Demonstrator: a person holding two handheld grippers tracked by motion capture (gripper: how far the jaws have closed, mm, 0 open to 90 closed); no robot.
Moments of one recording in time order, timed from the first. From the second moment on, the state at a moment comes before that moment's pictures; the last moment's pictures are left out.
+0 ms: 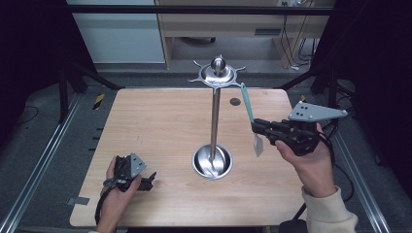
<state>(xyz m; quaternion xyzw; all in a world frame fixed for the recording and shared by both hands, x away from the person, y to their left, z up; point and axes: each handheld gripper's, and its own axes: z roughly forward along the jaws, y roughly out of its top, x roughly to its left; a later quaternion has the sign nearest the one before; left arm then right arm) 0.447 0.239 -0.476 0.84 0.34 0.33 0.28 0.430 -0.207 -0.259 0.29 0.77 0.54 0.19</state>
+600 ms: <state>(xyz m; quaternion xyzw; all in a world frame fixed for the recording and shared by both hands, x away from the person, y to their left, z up) 0.446 0.239 -0.476 0.84 0.34 0.33 0.28 0.443 -0.188 -0.279 0.30 0.73 0.58 0.18</state>
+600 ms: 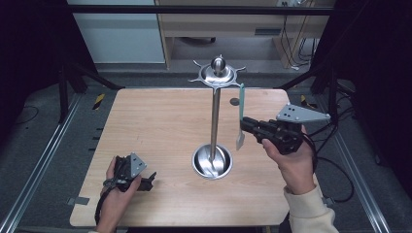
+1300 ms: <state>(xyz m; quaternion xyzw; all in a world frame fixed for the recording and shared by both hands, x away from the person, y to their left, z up) 0.446 0.239 -0.476 0.84 0.34 0.33 0.28 0.445 -0.185 -0.281 0.30 0.73 0.58 0.18</state>
